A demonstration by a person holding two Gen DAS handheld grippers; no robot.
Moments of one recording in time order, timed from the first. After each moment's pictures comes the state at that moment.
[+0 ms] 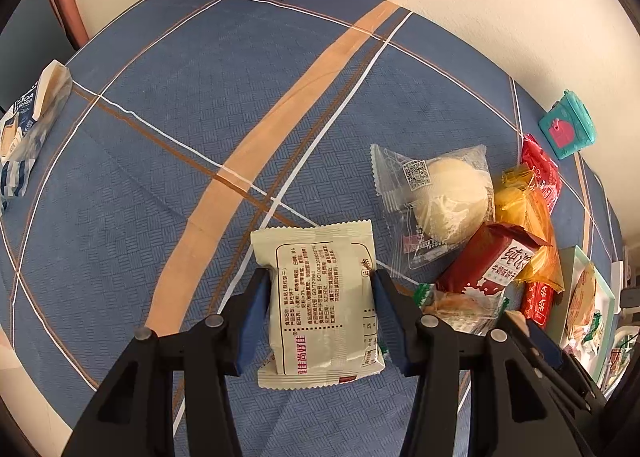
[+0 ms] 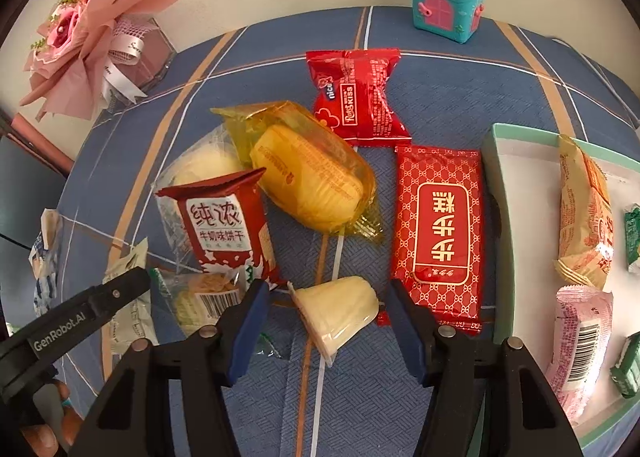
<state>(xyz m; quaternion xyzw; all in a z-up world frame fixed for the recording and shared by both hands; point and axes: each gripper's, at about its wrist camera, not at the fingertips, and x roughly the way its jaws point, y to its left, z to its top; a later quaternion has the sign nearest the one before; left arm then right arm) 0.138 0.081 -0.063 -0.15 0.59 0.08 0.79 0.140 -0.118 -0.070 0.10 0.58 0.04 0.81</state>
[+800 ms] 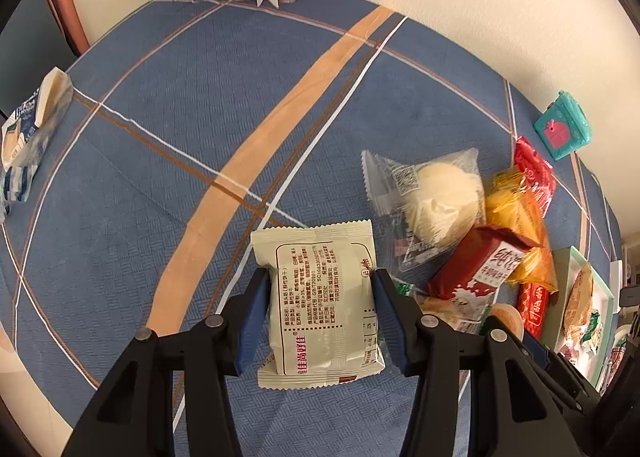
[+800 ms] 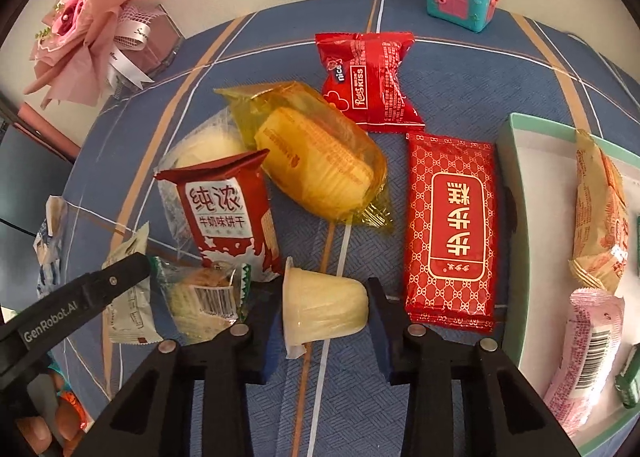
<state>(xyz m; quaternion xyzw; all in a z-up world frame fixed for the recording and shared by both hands) 0.140 0.077 -0.058 -0.14 0.58 0.08 0.80 0.138 -0.121 -0.079 0.10 0.59 0.06 0.80</state>
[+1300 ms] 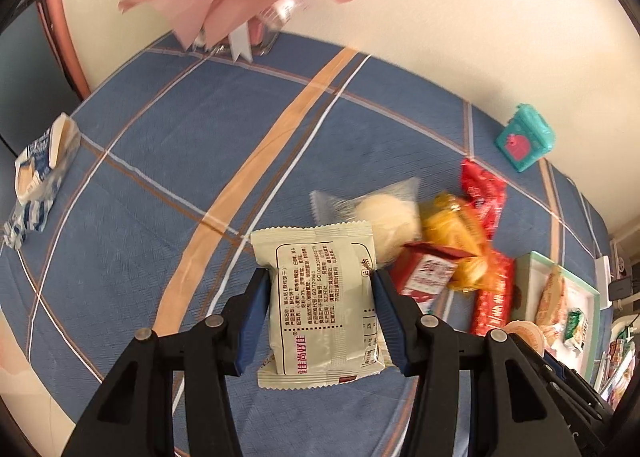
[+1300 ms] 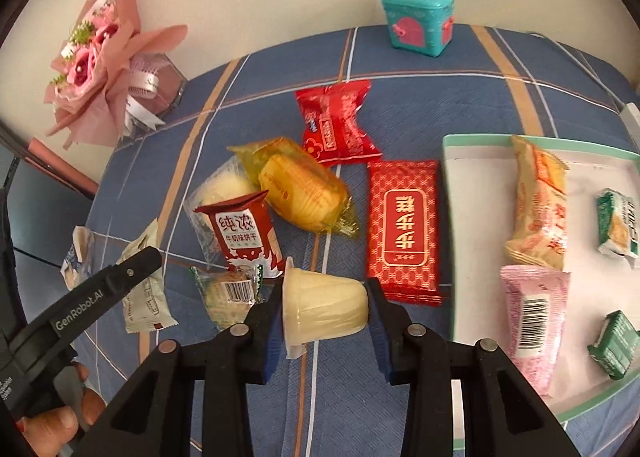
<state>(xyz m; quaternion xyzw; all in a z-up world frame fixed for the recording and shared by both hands) 0.127 0.045 -0.007 -0.11 0.53 0.06 0.84 0.108 -0.166 -0.022 0.16 0.56 0.04 0.81</state>
